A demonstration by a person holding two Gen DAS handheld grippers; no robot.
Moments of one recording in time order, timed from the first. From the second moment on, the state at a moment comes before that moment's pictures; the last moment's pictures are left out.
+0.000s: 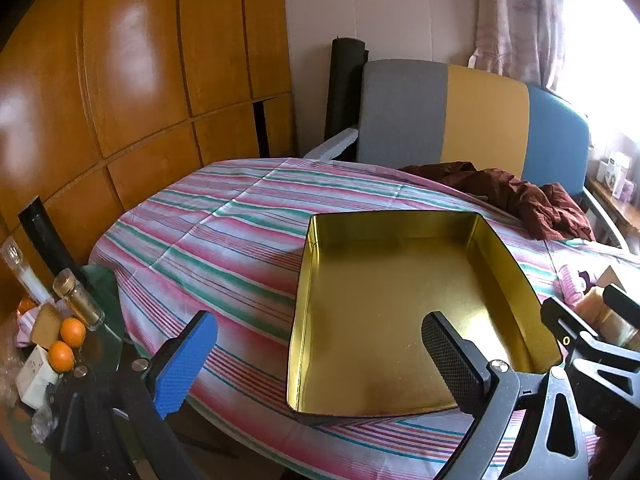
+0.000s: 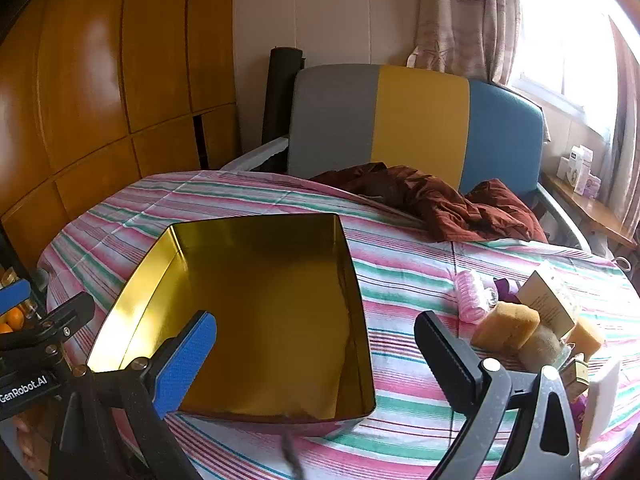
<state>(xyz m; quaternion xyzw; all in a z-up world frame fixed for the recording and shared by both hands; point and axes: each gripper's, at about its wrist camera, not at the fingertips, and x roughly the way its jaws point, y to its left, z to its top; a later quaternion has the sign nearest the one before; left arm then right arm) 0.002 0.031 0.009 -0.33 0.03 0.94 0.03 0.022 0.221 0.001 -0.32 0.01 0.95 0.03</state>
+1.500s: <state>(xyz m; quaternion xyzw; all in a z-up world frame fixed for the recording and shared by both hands) 0.002 0.156 -0.012 -0.40 0.04 0.84 0.35 0.144 0.455 0.051 -0.34 0.12 0.90 0.25</state>
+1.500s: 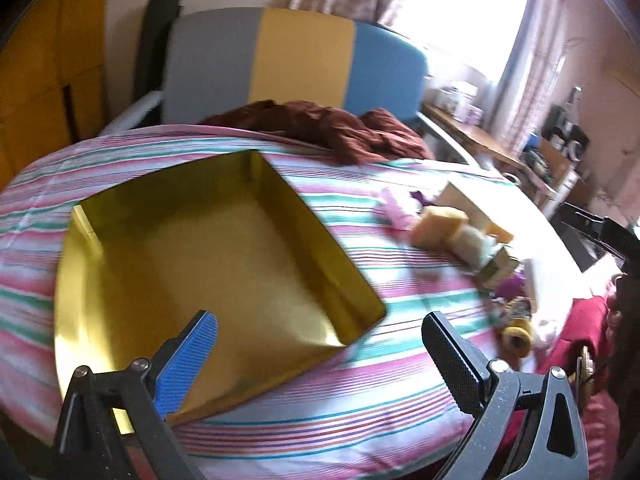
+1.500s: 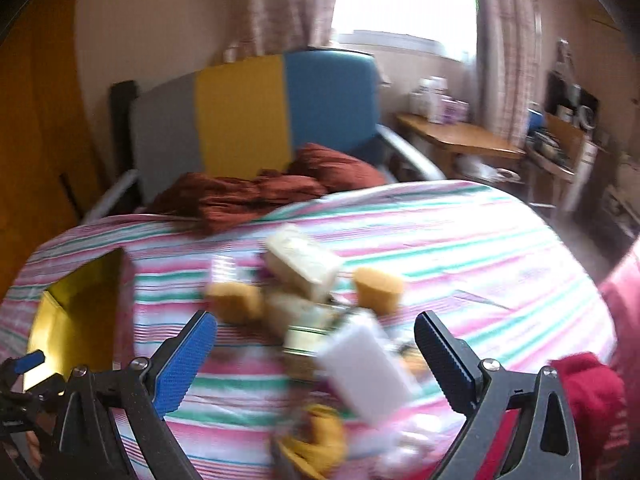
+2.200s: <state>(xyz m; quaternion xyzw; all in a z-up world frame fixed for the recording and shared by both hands) 0.071 0.348 -0.051 -0.42 0.17 0.70 0.55 0.209 0.517 0.037 -0.39 0.16 0.86 0.27</state>
